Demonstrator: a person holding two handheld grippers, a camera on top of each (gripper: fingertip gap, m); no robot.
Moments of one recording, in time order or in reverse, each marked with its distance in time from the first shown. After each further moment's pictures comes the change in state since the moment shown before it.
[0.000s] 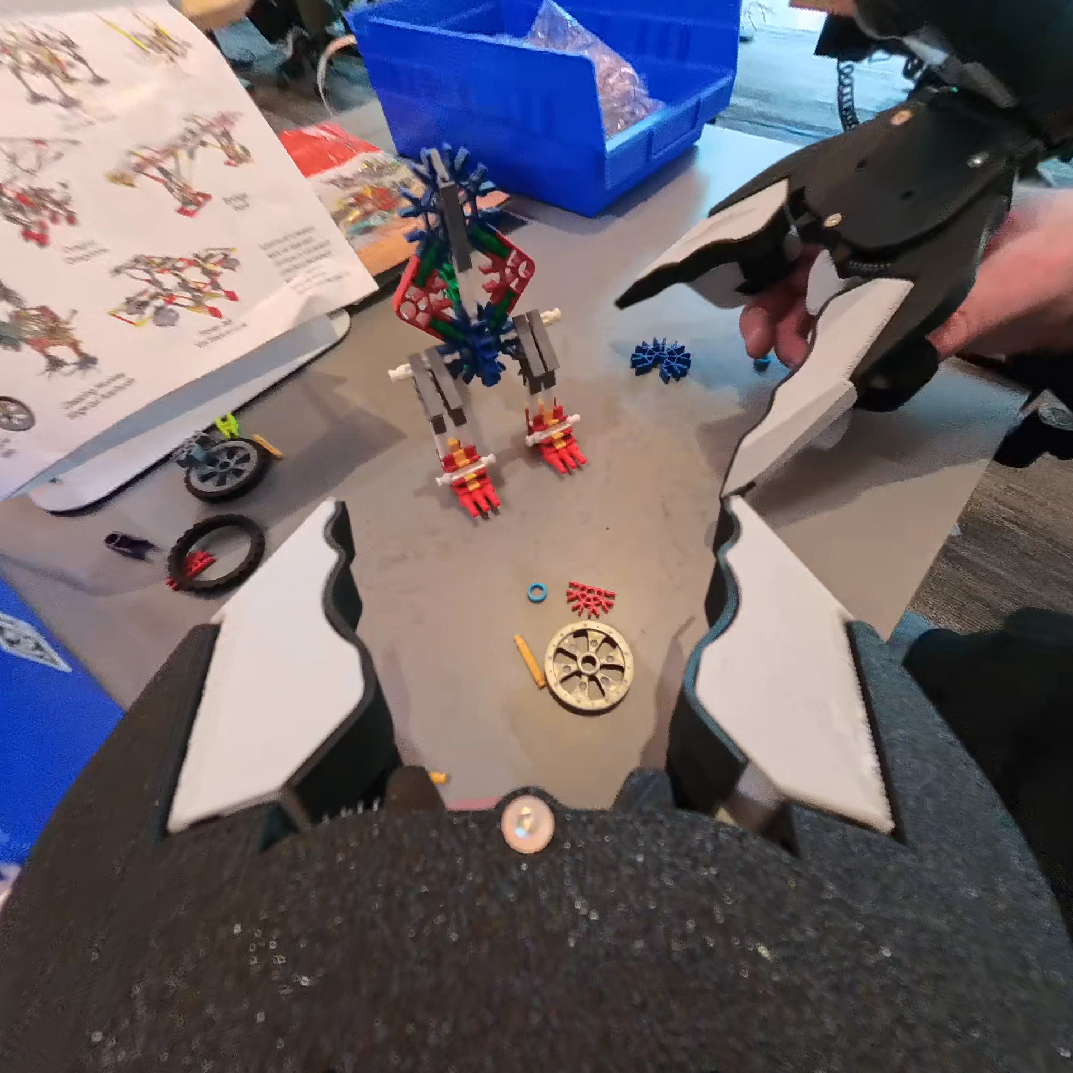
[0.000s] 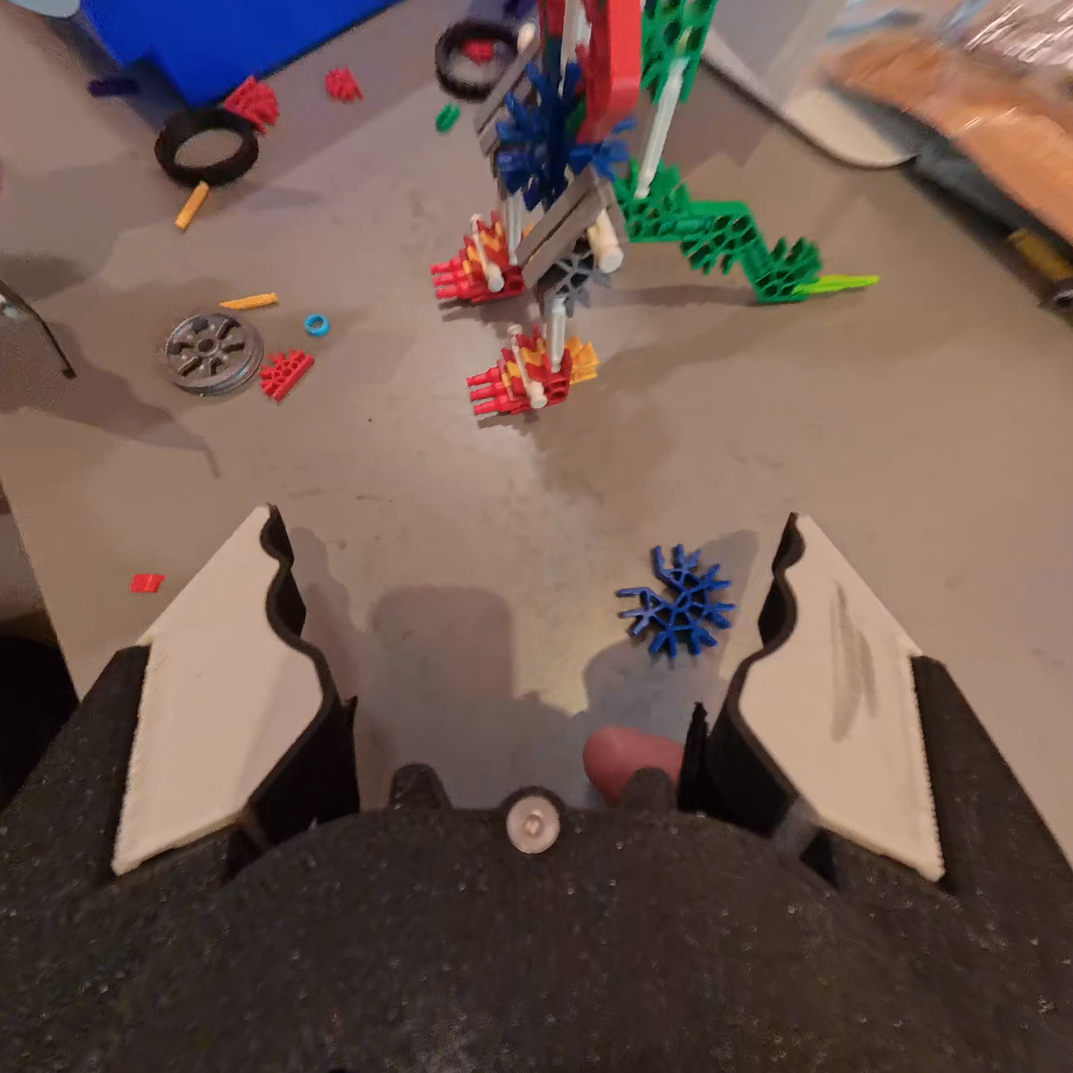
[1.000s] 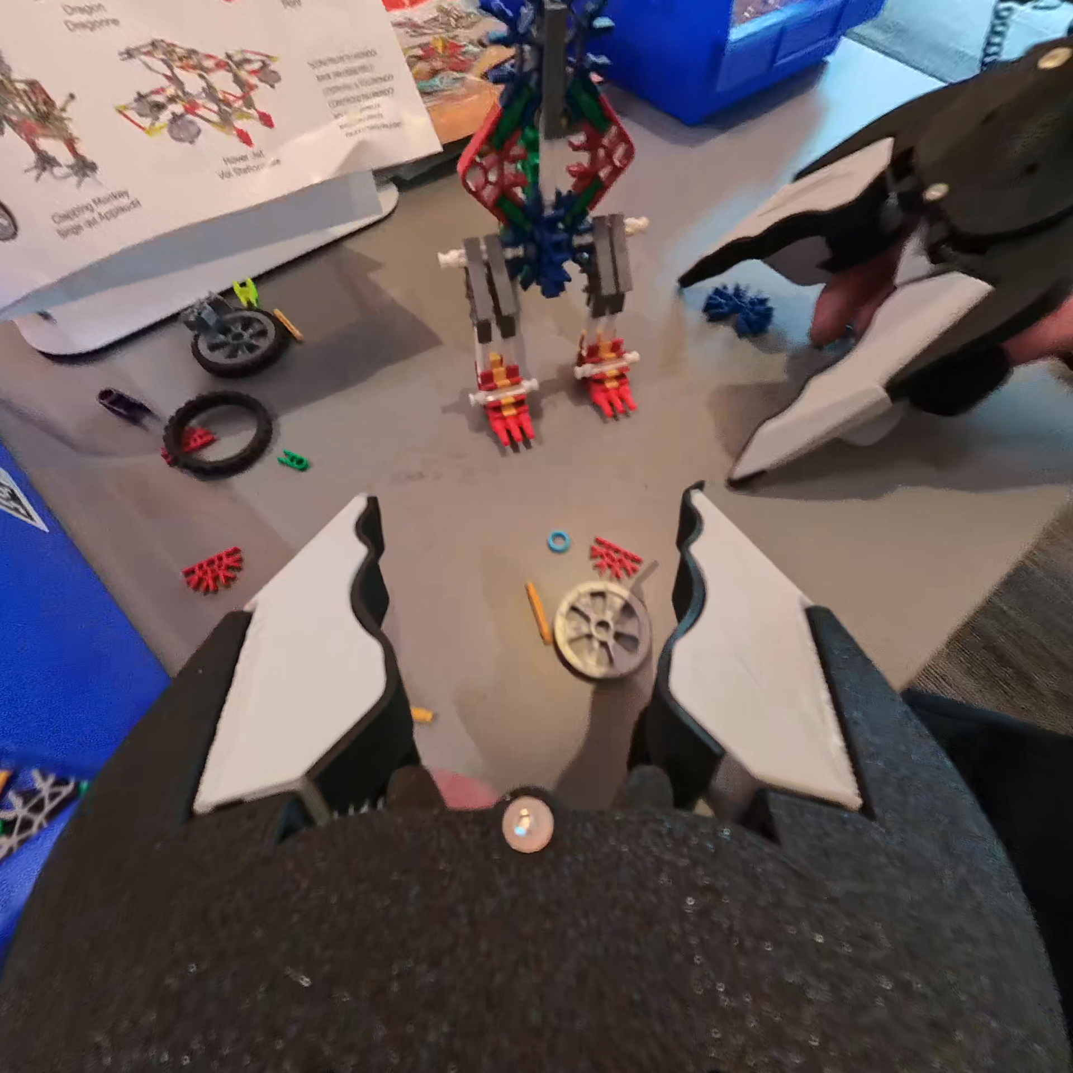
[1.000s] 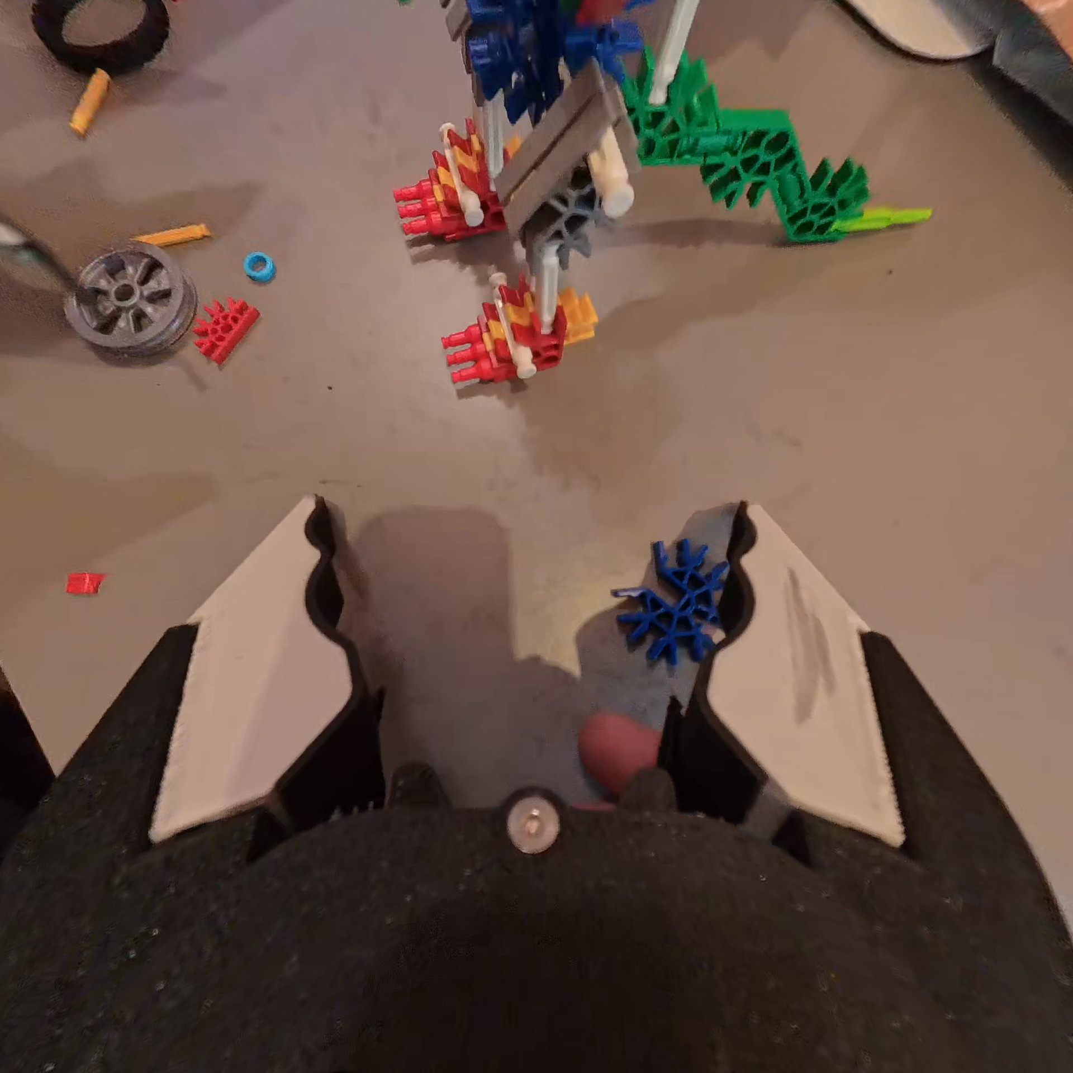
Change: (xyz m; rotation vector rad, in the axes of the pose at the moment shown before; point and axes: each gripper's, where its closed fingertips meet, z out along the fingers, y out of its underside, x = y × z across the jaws) left arm -0.014 0.030 0.006 -0.121 -0.108 -0.155; right arm 0.004 0.016 0.016 -0.164 0.006 -0.008
